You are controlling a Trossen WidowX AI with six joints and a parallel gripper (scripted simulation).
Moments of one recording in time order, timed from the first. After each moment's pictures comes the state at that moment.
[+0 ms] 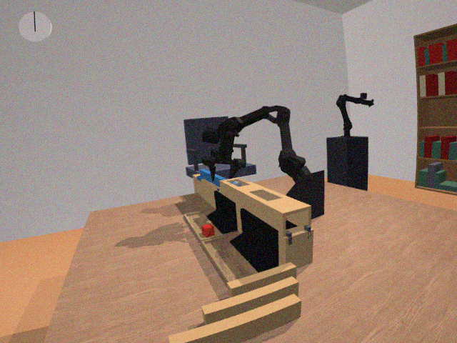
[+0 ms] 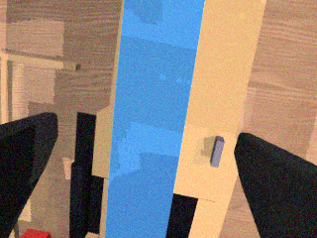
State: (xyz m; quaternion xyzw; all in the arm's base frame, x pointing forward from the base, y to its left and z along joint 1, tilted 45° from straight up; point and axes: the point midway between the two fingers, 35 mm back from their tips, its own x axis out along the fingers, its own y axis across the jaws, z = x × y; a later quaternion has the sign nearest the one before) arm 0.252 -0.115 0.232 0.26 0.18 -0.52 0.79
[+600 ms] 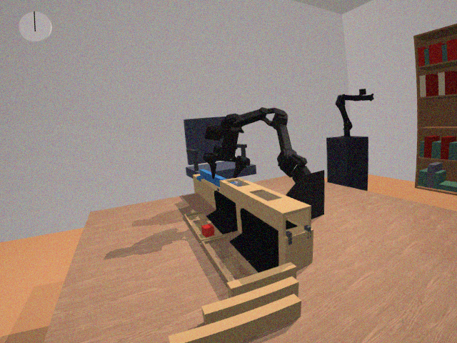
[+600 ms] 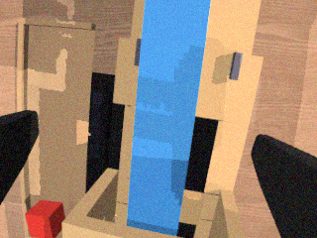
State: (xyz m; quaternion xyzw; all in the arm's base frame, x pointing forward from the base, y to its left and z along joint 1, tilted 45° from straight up) arm 0.249 -0.071 0.211 0.27 0.17 -0.52 0.79
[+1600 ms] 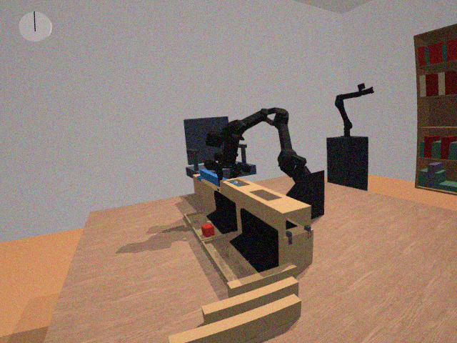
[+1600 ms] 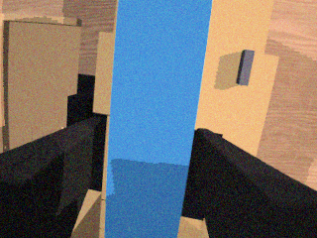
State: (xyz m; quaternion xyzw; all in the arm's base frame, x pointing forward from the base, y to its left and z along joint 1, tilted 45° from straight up) arm 0.254 -0.091 0.191 0.27 0.17 -0.52 0.79
